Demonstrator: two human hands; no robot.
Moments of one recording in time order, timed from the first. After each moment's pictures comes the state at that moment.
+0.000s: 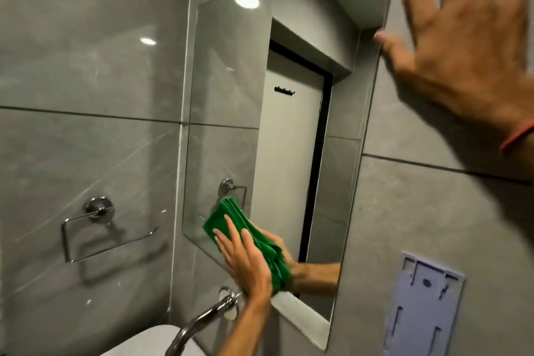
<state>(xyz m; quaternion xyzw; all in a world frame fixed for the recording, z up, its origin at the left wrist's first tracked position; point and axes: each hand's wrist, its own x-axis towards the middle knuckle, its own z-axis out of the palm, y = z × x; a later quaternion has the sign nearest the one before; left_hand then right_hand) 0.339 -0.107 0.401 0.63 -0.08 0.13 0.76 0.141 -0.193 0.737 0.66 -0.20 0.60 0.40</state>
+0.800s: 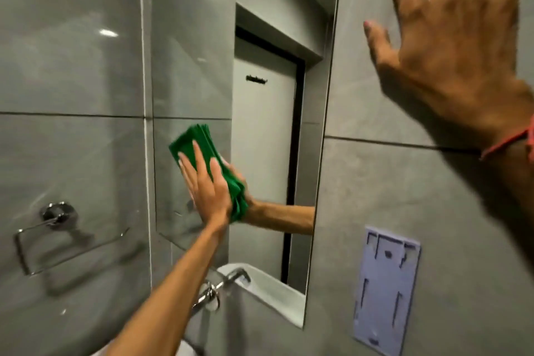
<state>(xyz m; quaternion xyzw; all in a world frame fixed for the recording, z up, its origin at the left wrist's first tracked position) 0.388 -0.099 0.492 0.63 -0.20 0.26 0.71 0.105 -0.195 0.705 0.66 -0.25 0.60 0.39</state>
